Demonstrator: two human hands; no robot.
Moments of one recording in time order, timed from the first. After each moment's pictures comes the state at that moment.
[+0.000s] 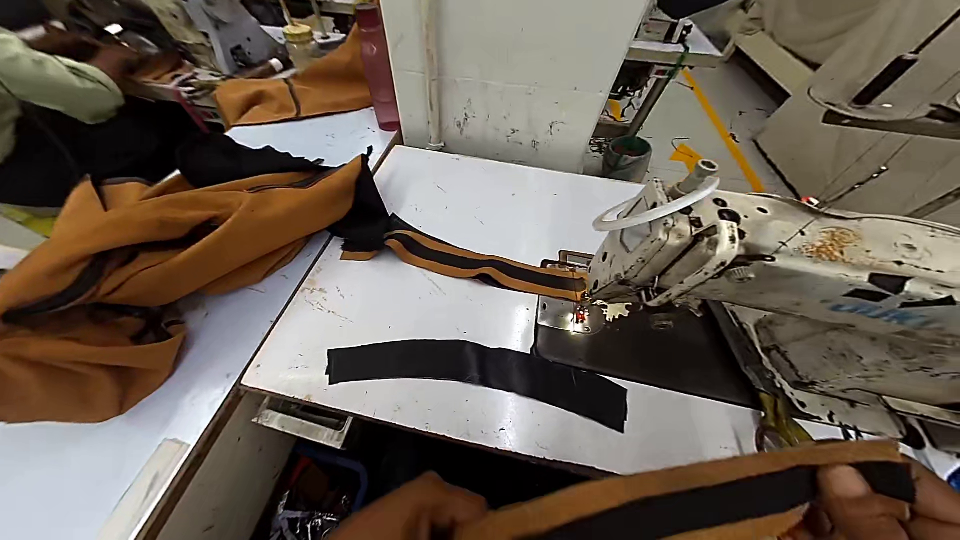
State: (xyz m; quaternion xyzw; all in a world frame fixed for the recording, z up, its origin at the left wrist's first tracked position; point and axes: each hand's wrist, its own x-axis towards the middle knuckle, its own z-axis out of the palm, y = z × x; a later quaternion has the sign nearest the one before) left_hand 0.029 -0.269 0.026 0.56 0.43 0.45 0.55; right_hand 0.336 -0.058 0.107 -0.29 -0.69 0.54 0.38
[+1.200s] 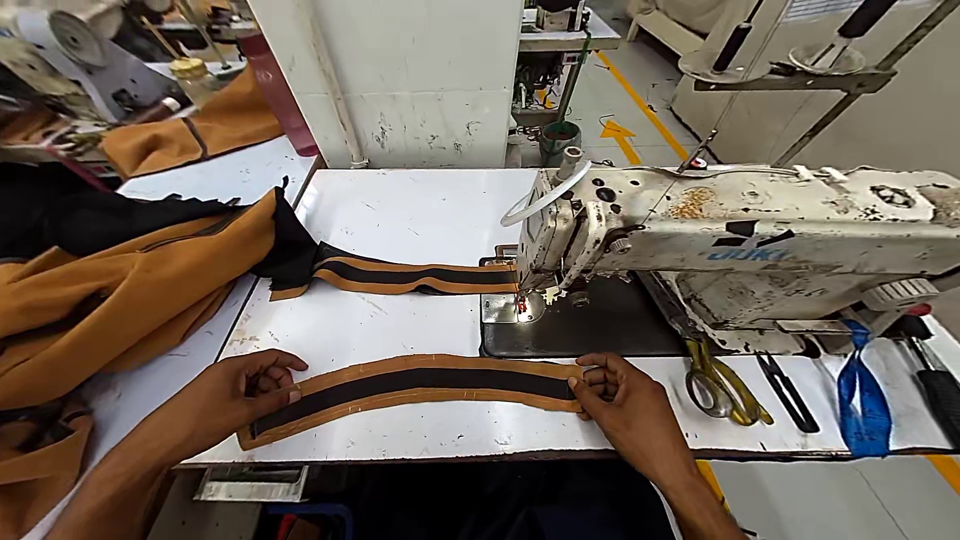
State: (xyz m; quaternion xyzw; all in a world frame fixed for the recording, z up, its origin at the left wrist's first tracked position) left_hand -0.173 -0.243 0.037 0.48 0.79 0.23 0.31; right_hand 0.286 -0.023 -0.004 -0.52 -0.70 0.42 0.23
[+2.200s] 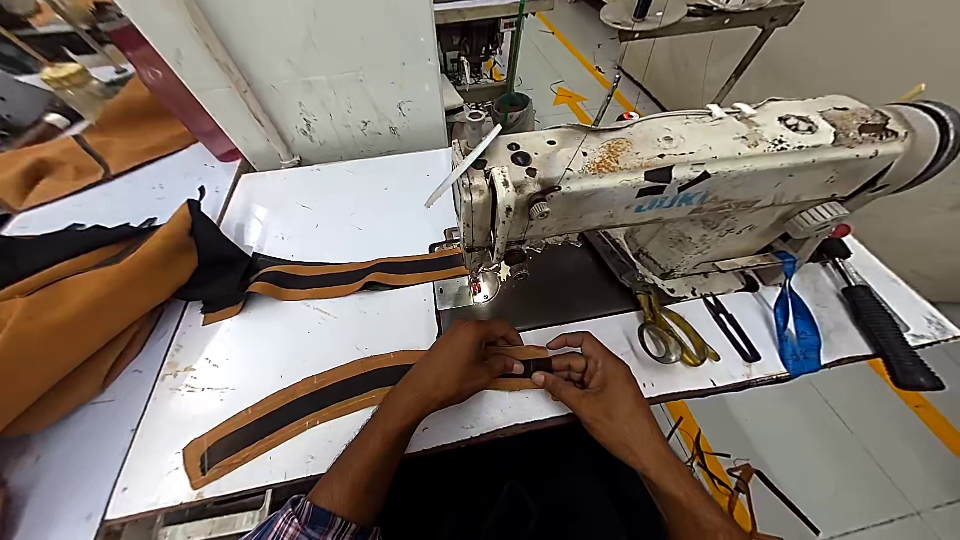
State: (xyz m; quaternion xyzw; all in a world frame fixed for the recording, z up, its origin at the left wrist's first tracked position) left_hand 0.069 -0.061 0.025 0.71 0.56 0.23 0.35; right_hand 0.309 -0.043 -0.013 -0.45 -0.66 0.52 0.30
